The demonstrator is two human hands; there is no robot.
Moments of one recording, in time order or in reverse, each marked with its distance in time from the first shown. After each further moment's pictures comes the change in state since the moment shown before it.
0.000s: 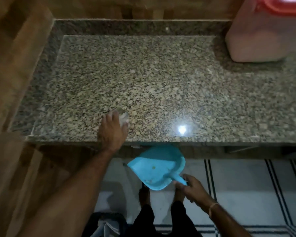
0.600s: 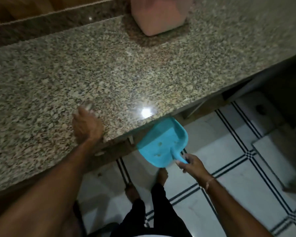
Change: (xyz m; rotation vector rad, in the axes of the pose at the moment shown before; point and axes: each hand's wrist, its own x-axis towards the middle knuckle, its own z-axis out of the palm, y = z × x) left_hand 0.015 0.167 0.031 -0.202 -0.060 -0.129; right_hand -0.044 0.105 -0.086 0.327 0.408 0.138
